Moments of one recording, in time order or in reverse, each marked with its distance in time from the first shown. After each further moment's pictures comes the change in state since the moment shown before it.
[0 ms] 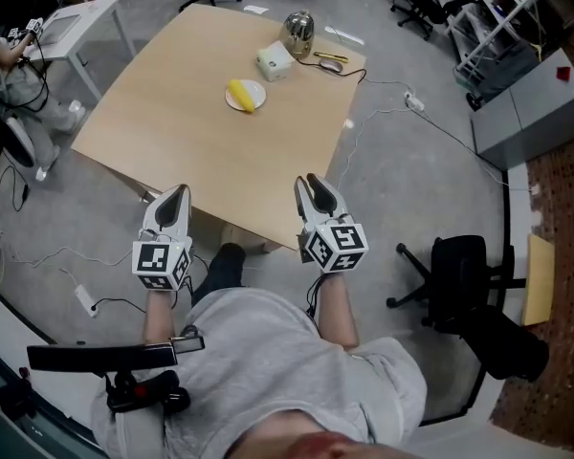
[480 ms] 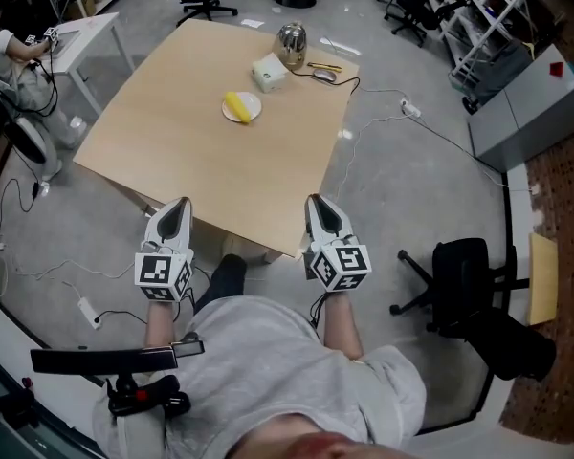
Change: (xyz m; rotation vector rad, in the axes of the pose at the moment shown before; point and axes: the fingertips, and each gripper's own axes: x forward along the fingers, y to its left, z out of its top) left arm -0.016 -0.025 0.008 0.028 -0.009 -0.012; right arm -0.053 -0.013 0.000 -0.007 -0.047 -0.058
